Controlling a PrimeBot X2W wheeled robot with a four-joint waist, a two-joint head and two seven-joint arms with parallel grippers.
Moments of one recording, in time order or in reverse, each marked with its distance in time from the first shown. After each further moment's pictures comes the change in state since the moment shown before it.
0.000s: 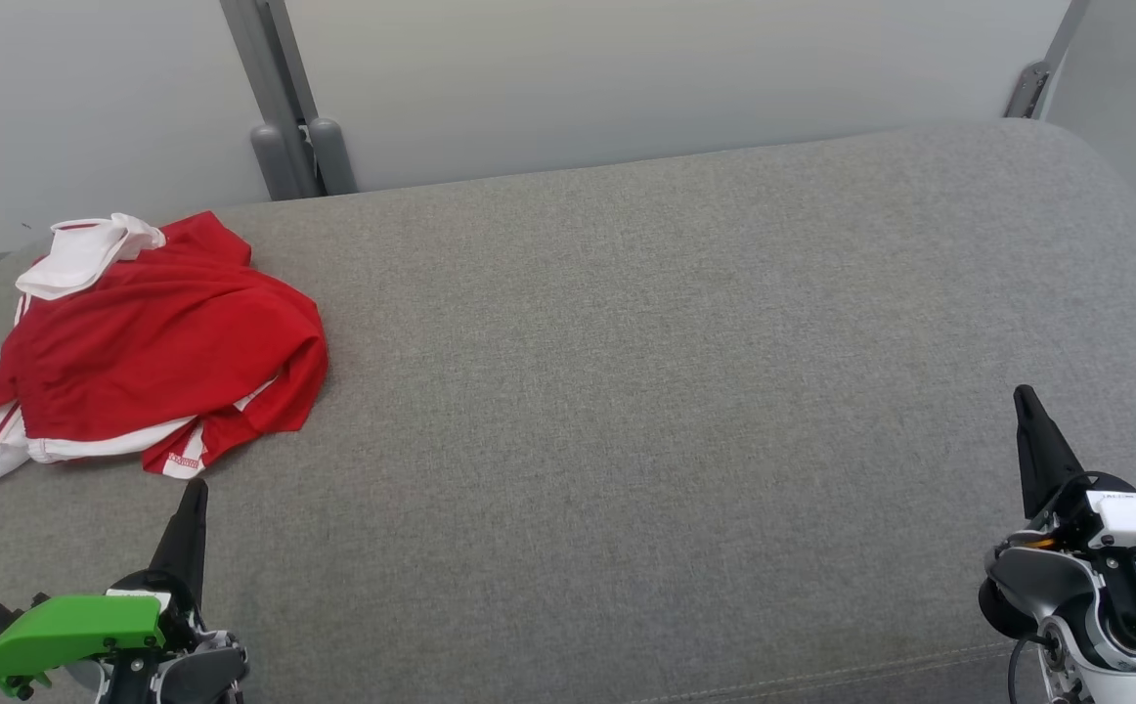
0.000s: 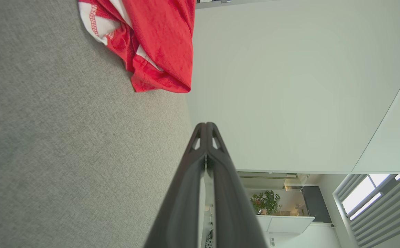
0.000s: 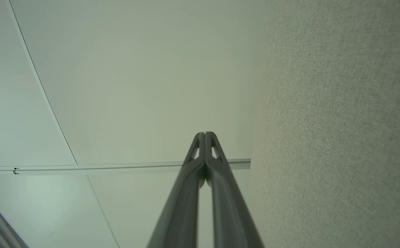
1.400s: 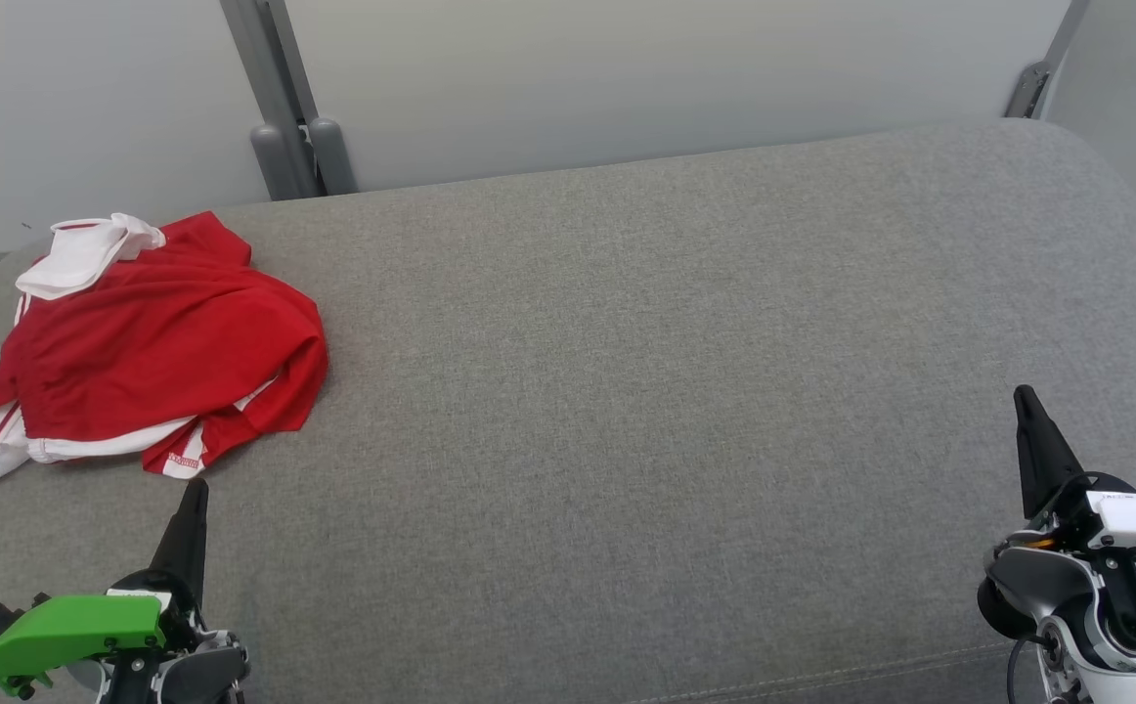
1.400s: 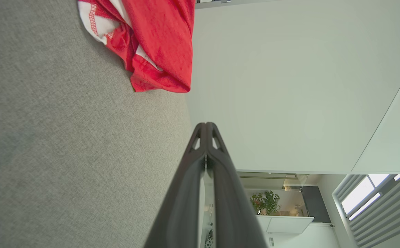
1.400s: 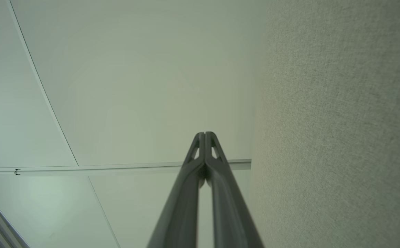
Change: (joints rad) left arm 0.000 -0.004 0.004 -0.001 0.002 0.000 0.002; right arm 0.000 0.006 -0.007 -0.001 -0.003 0.000 0.001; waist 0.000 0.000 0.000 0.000
